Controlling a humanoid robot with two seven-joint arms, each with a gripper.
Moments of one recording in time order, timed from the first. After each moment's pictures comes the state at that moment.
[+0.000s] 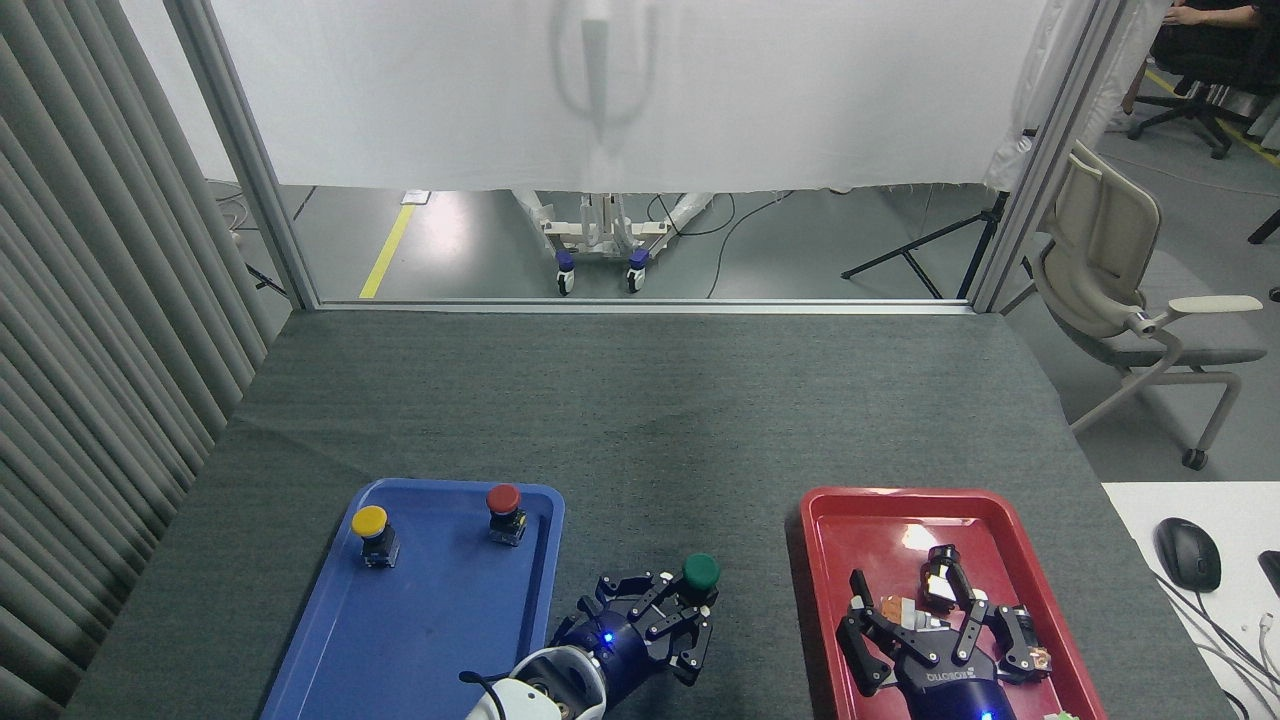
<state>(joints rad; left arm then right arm) -0.38 -0.13 -0.44 -0.91 -1.60 -0.33 0.05 0.16 0.05 -0.08 -1.69 1.50 -0.16 -0.02</state>
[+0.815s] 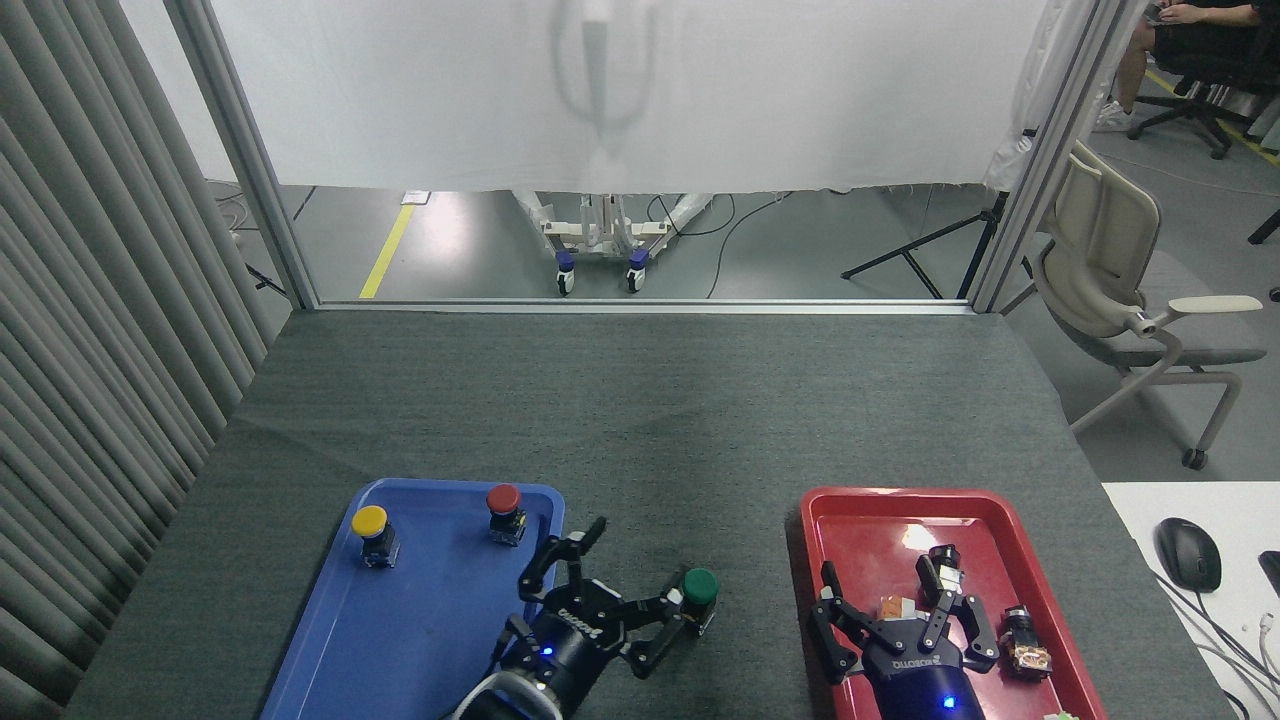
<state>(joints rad) -0.13 -0.05 -0.35 -1.41 -1.59 -0.15 0.12 0.13 0.09 -0.03 -1.67 1.54 -0.12 0.01</state>
